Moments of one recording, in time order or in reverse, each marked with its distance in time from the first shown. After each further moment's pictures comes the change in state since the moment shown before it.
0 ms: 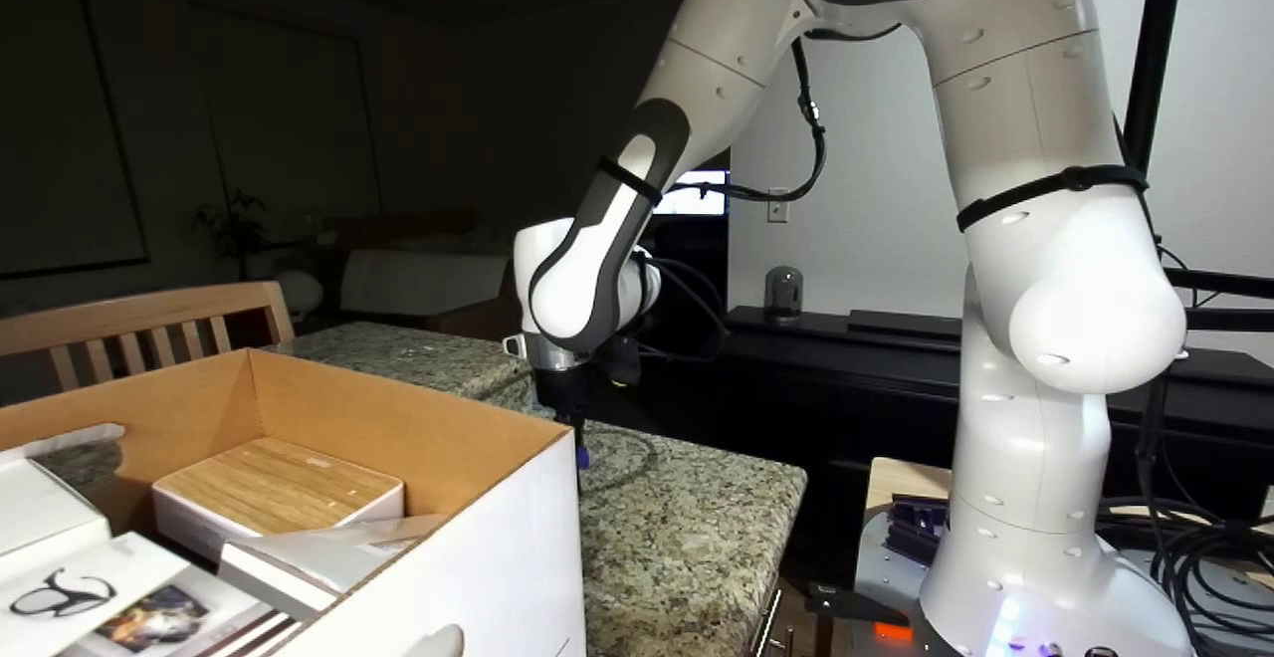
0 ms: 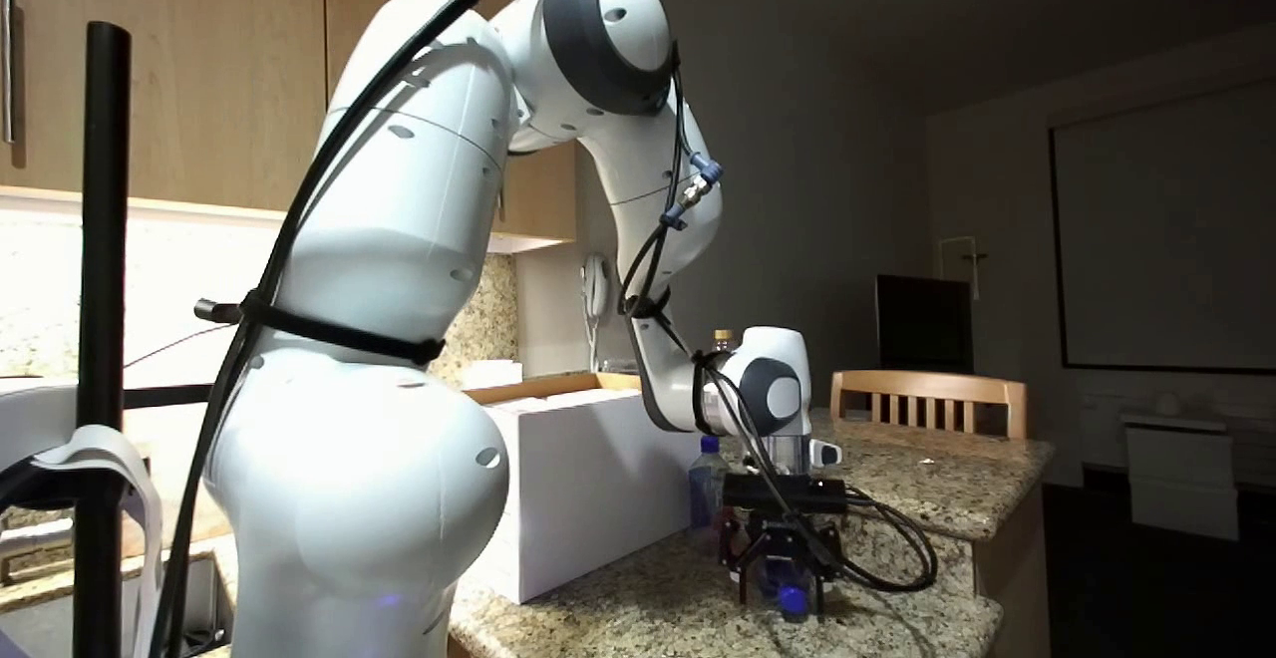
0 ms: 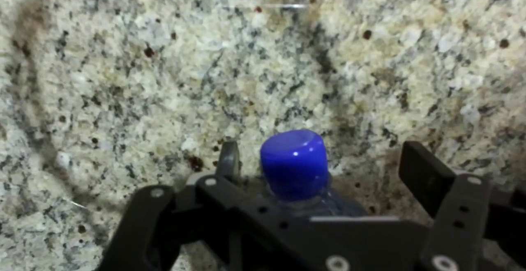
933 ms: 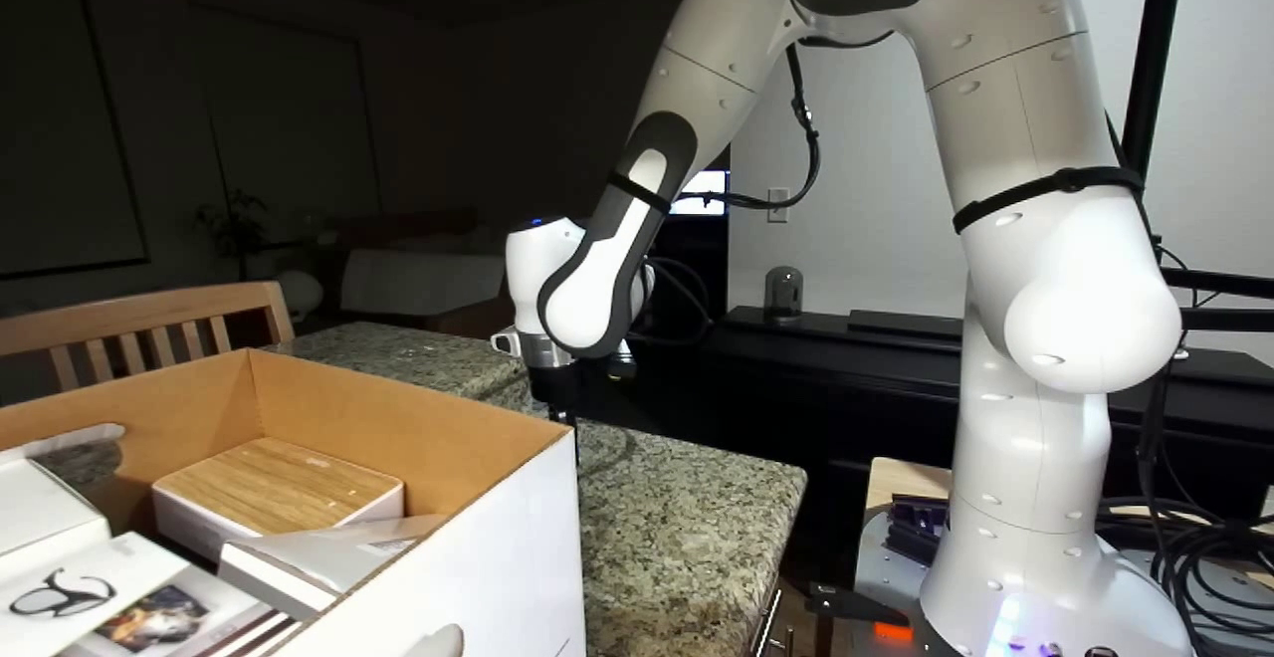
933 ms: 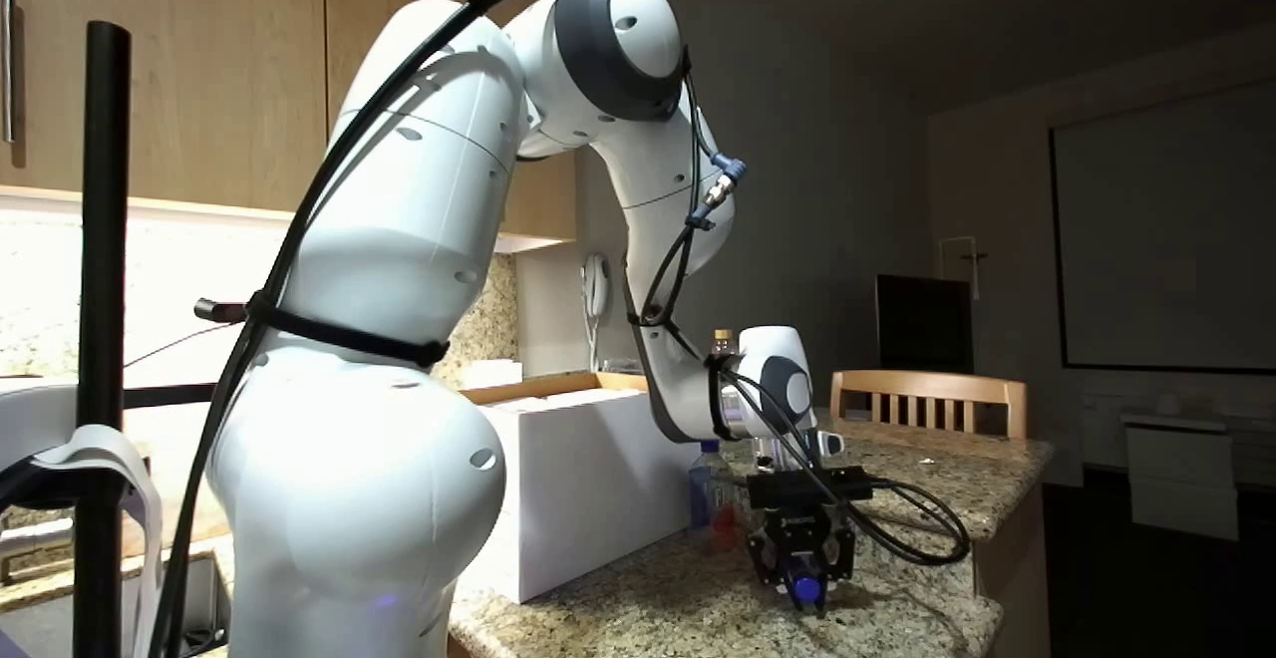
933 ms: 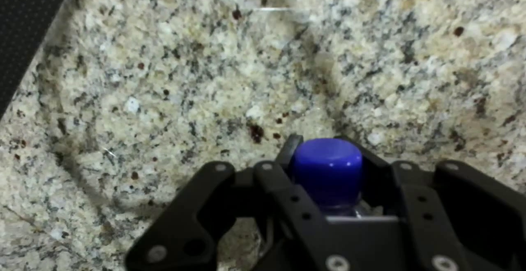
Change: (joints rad) arm -0.024 0.026 0.000 0.036 -0.211 0.046 0.013
